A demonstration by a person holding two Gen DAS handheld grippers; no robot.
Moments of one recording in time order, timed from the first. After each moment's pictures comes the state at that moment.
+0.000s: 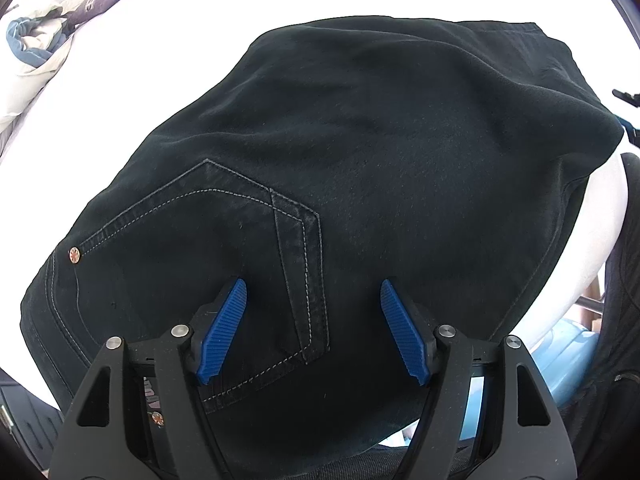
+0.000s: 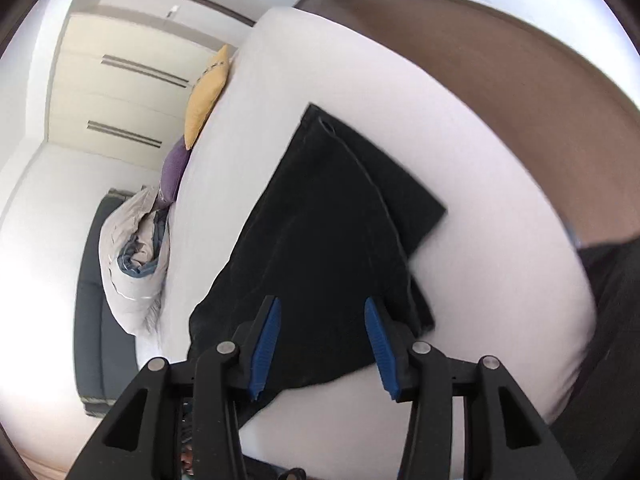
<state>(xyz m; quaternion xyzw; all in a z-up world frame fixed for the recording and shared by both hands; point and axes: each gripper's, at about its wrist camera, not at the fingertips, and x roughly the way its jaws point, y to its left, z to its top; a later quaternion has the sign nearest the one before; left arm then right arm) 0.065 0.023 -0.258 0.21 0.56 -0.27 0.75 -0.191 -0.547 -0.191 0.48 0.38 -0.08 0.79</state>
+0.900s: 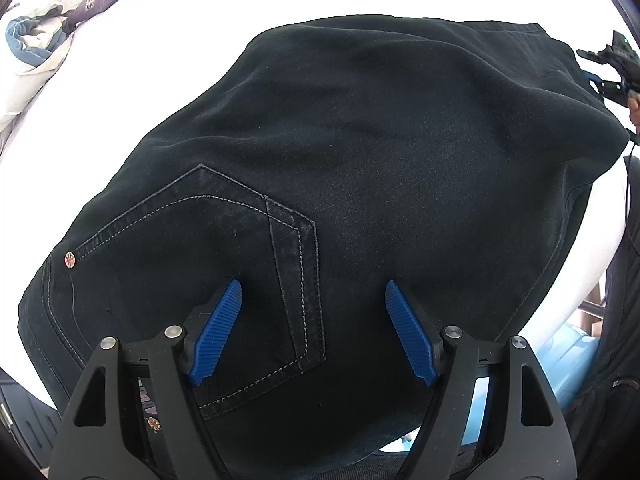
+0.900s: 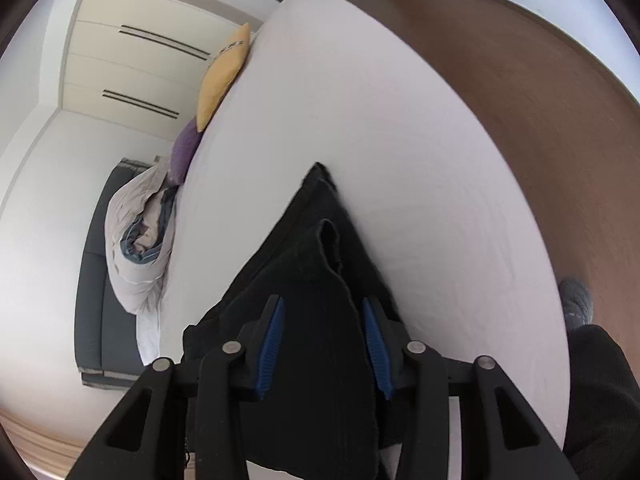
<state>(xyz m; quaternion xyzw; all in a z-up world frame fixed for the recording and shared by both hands) 0.068 0.015 -0.262 0.21 0.56 -0.27 0.75 -0.114 -0.613 -0.212 0.47 0.41 0.00 0.79</state>
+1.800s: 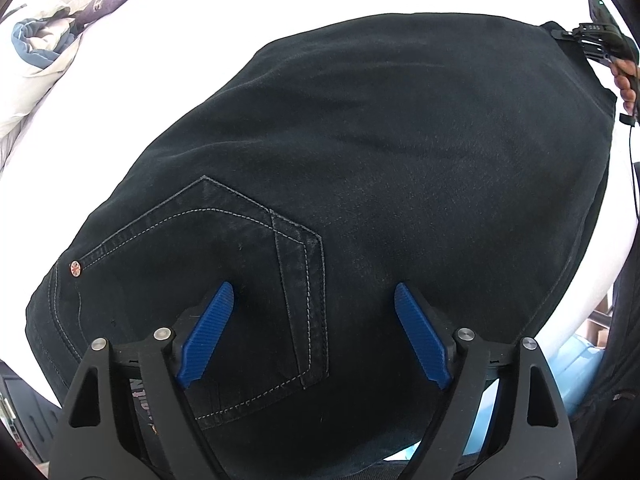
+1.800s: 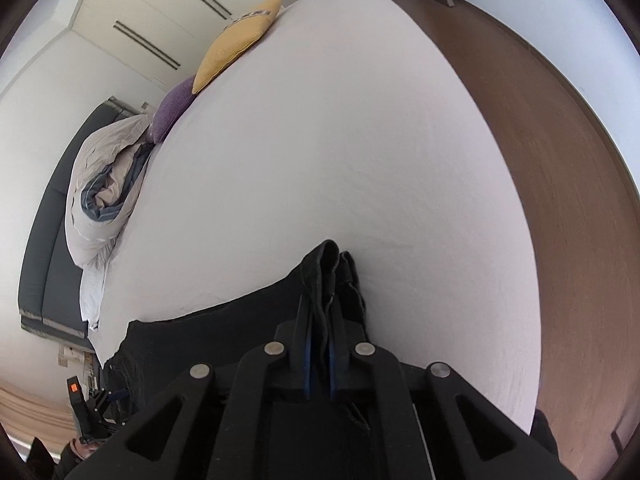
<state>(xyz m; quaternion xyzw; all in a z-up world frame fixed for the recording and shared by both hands) 0.075 -0.001 -0.266 0.22 0.56 -0.25 0.76 -0.032 -0.624 -0.201 0.34 0.46 -0.04 0.82</state>
